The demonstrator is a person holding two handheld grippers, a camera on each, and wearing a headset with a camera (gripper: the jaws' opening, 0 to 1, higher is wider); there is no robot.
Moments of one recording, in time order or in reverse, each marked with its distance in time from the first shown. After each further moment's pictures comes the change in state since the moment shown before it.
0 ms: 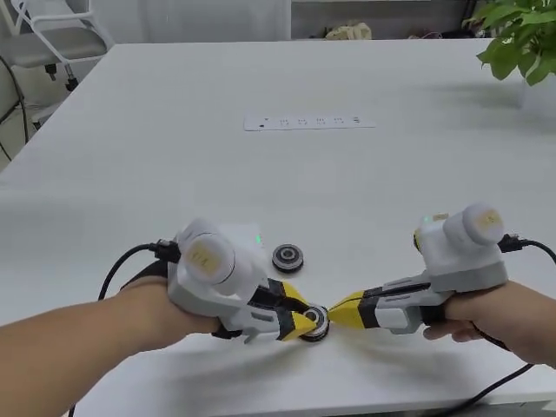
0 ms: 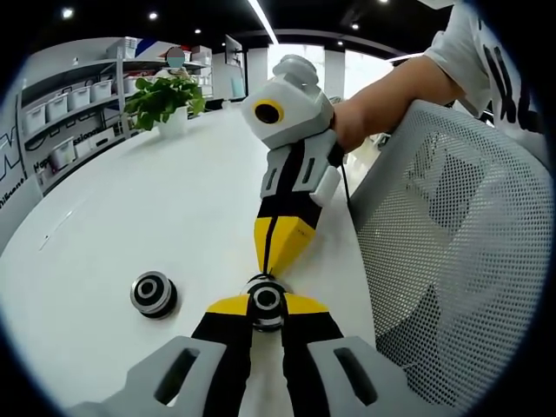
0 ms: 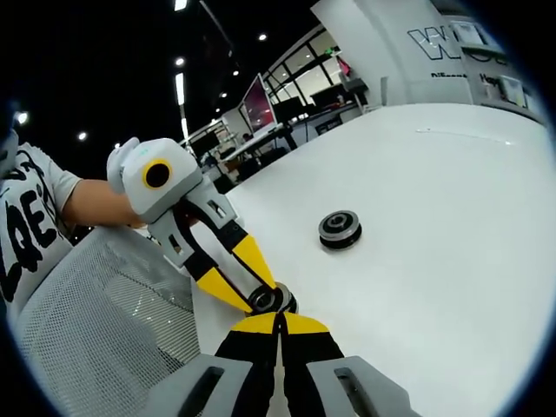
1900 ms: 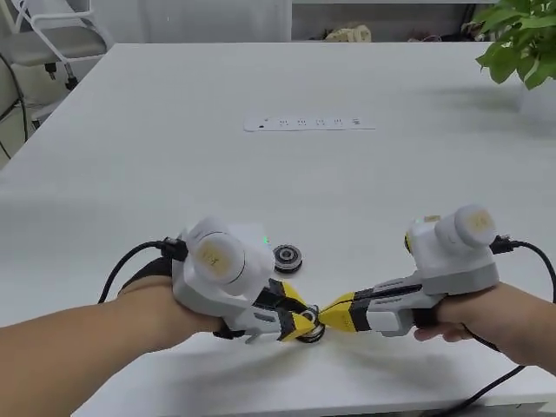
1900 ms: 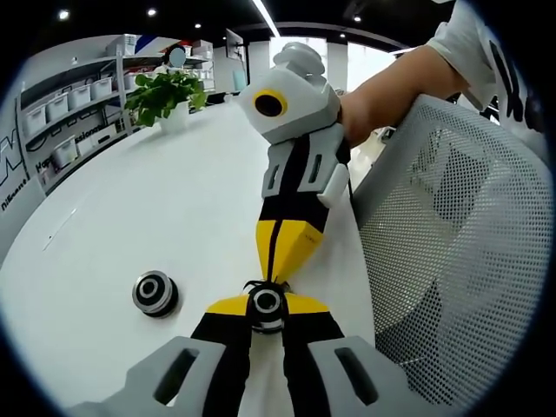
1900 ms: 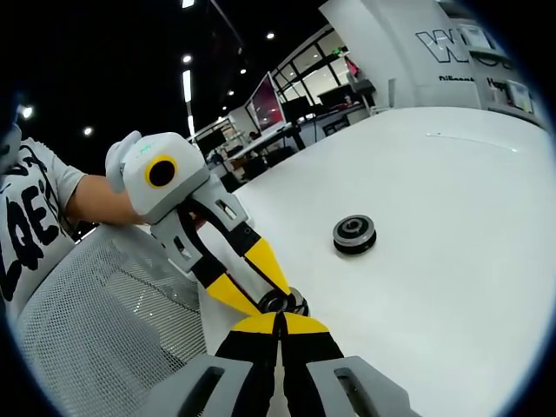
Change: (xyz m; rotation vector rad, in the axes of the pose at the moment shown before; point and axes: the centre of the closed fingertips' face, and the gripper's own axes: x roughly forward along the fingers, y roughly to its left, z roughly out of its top) left arm 0.001 0.000 0.000 0.009 0.040 0.022; right arm 0.006 0.005 0.004 -0.026 0.007 0.026
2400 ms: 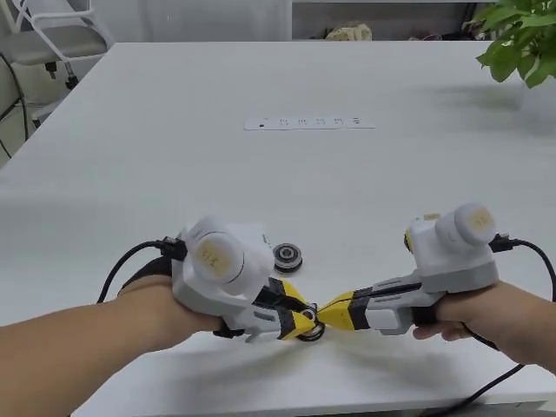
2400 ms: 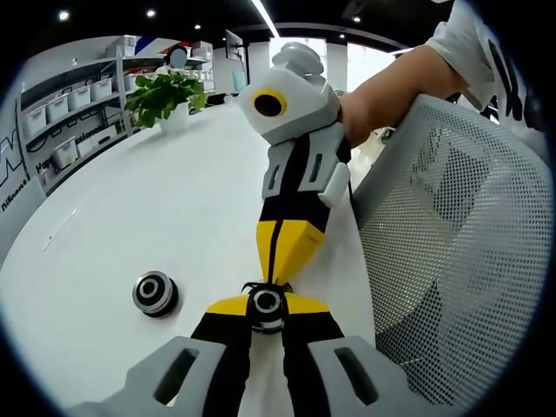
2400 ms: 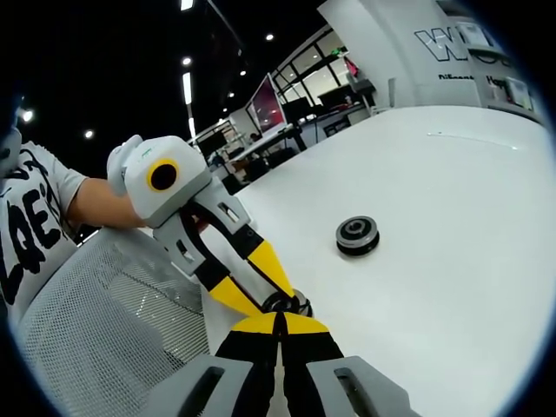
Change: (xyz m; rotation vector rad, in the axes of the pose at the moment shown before) left arm 0.000 0.000 0.000 0.000 -0.005 0.002; right arm 0.001 0.004 0.002 0.007 -0.006 0.012
